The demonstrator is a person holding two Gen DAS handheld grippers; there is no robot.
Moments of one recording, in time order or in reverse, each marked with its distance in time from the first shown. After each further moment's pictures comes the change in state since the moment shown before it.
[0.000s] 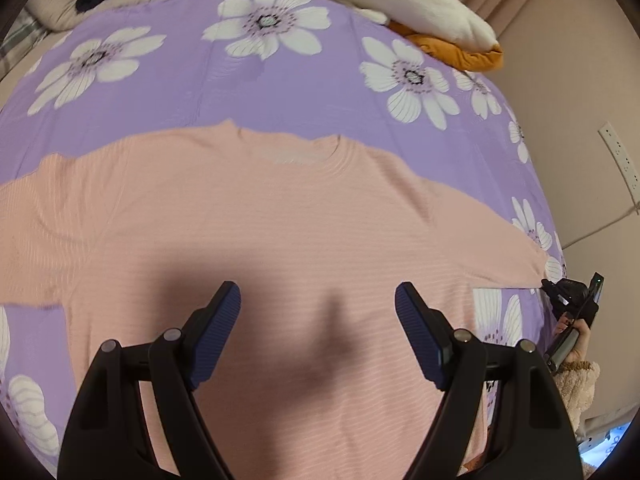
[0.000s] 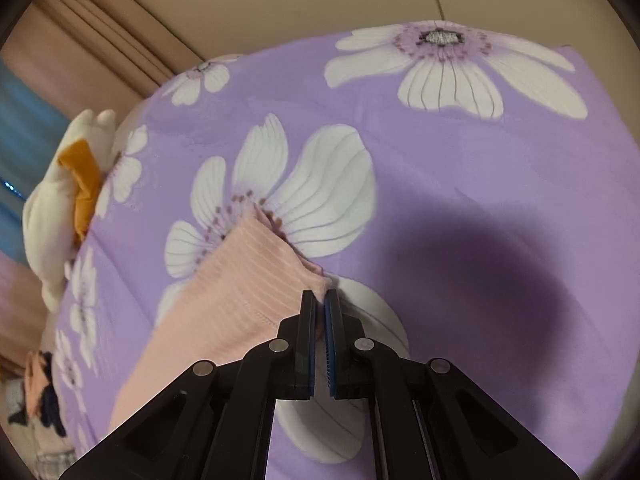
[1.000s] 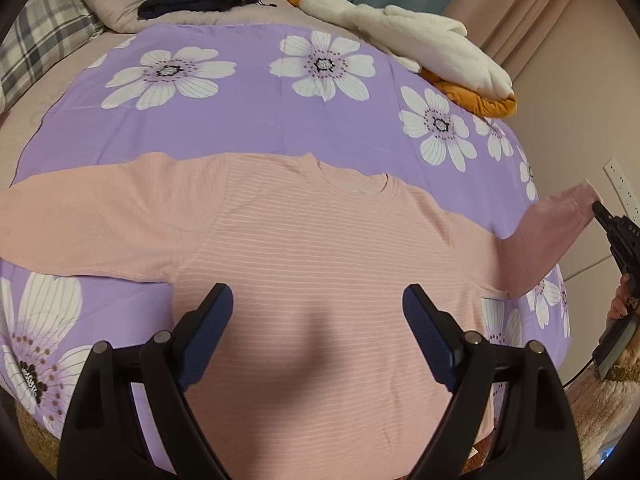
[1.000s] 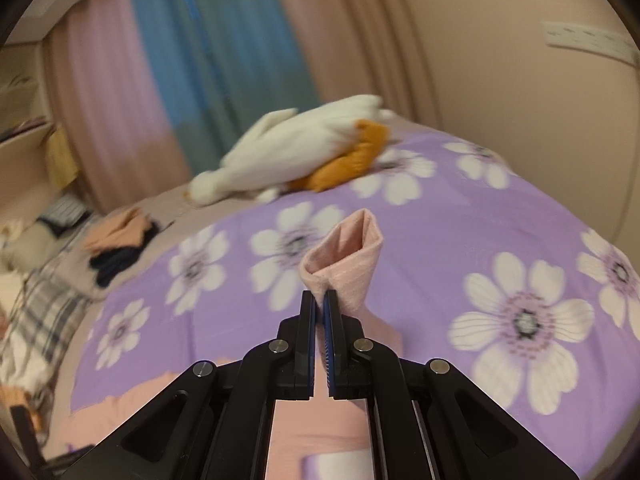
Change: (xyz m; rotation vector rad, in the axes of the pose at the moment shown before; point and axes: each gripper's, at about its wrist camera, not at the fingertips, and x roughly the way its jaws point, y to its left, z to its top) left arm -0.084 0.055 -0.020 -0.078 -0.121 0.043; right arm -0.150 0.238 -0.108 -0.699 -0.169 0.385
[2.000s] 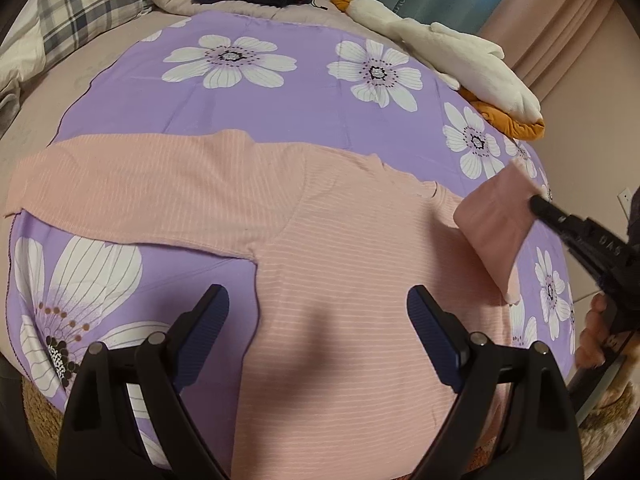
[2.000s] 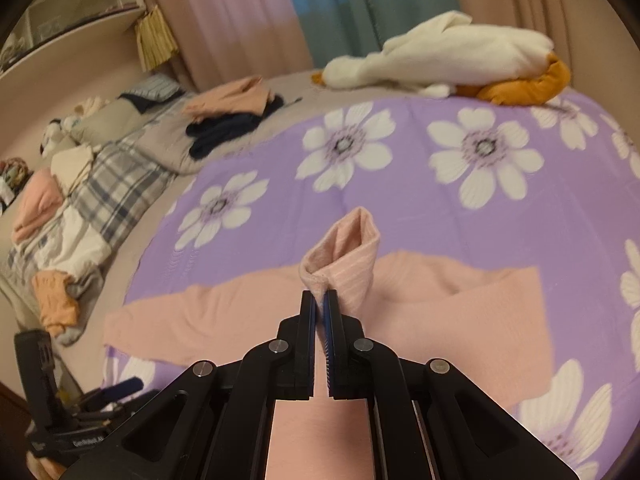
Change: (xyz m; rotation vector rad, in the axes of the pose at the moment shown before) left arm -0.021 0.062 -0.018 -0.100 -0.013 0.053; right arm 0.060 0.177 -0.095 -0.205 0.313 0.288
